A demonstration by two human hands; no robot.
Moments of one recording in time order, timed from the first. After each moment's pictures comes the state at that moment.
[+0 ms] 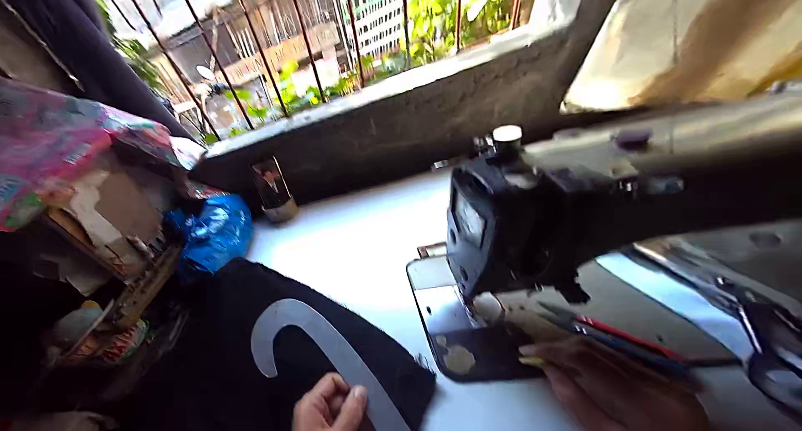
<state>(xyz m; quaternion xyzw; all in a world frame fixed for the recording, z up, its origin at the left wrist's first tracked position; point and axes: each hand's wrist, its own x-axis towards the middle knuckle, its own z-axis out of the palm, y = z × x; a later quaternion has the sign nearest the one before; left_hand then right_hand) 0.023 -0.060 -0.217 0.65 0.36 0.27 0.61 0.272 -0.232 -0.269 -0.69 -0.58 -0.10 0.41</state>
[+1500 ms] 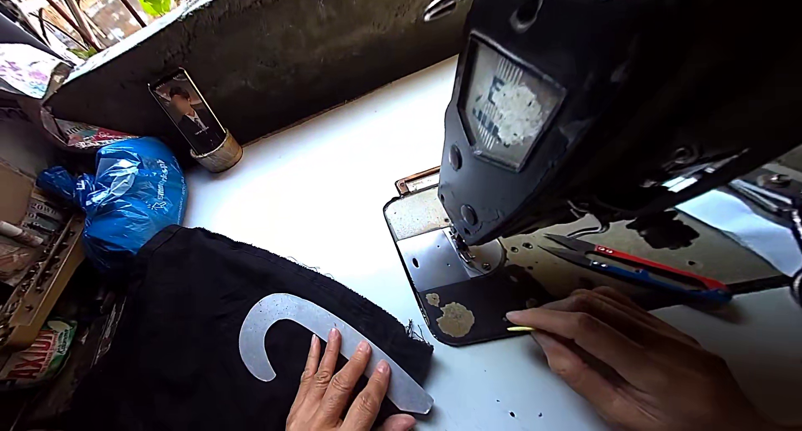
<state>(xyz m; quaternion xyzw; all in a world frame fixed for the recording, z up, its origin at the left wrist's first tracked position) 0.018 -0.041 -0.269 0.95 0.12 0.26 0.13 0.267 -0.225 -0.293 -0.70 -0.57 -0.14 0.39</state>
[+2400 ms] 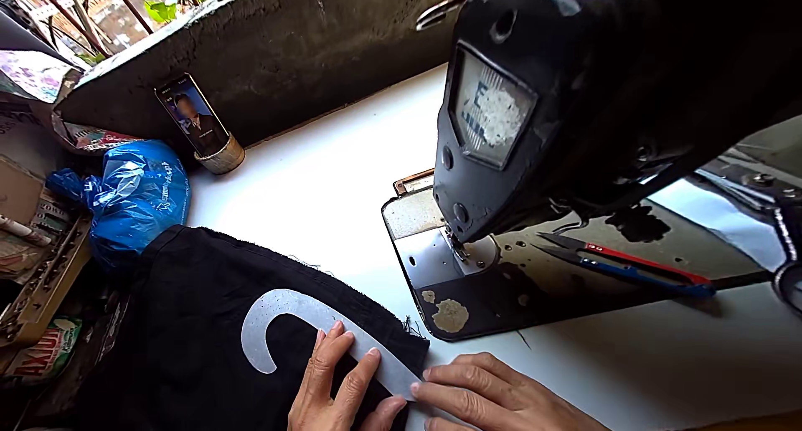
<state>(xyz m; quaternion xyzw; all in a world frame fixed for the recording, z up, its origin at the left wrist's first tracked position) 0.025 -0.041 -0.271 0.93 0.14 0.30 0.17 0.210 -0.204 -0.281 -0.54 -0.76 -0.01 0.37</state>
